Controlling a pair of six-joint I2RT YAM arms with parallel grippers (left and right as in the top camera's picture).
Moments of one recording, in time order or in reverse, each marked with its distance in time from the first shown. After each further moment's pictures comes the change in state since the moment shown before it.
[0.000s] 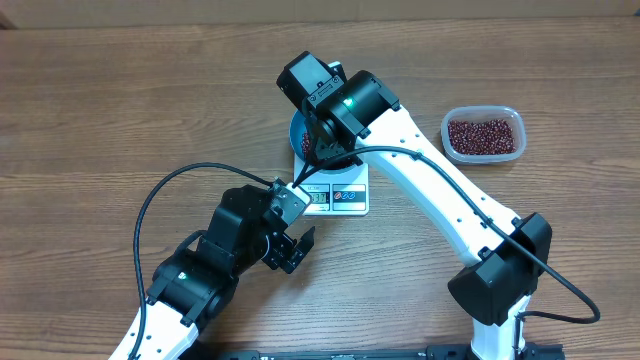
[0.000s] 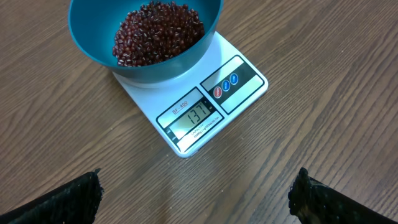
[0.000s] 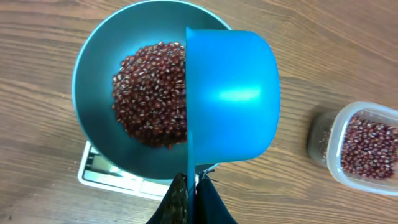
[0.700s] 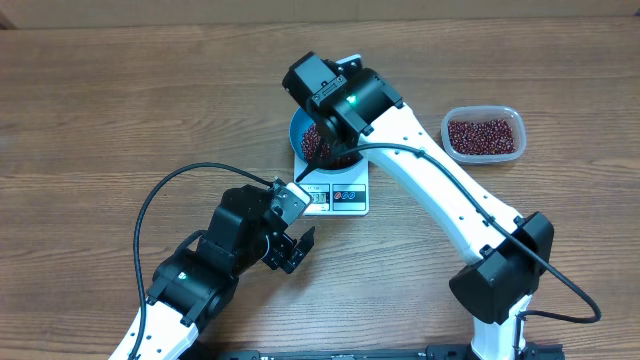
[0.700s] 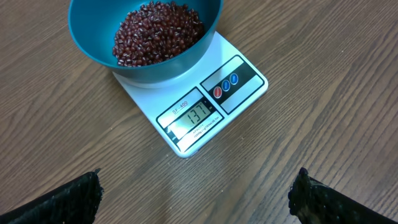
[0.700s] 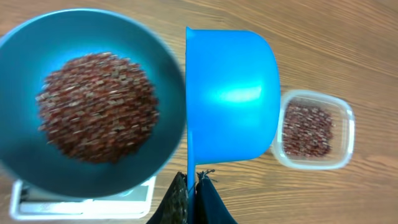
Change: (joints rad) left arm 0.000 0.000 0.000 0.000 0.000 0.000; right arm -0.023 0.000 0.000 -0.064 0.196 0.087
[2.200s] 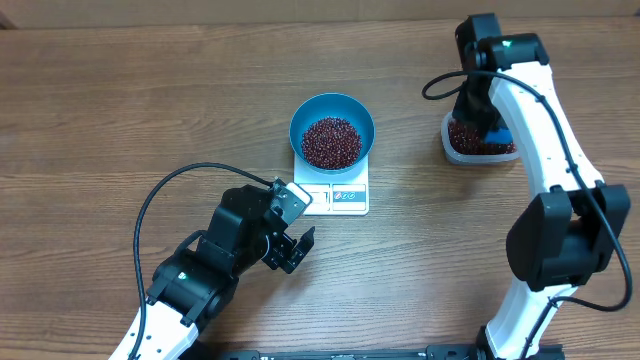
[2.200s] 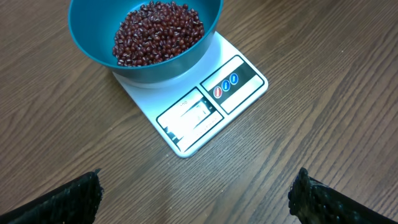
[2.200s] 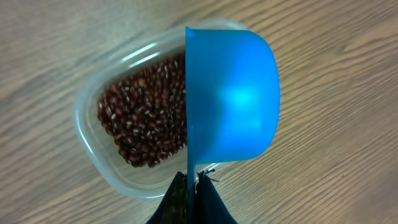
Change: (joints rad) left arm 0.000 0.000 0.000 0.000 0.000 0.000; right arm -0.580 0.001 -0.207 0.087 -0.179 0.047
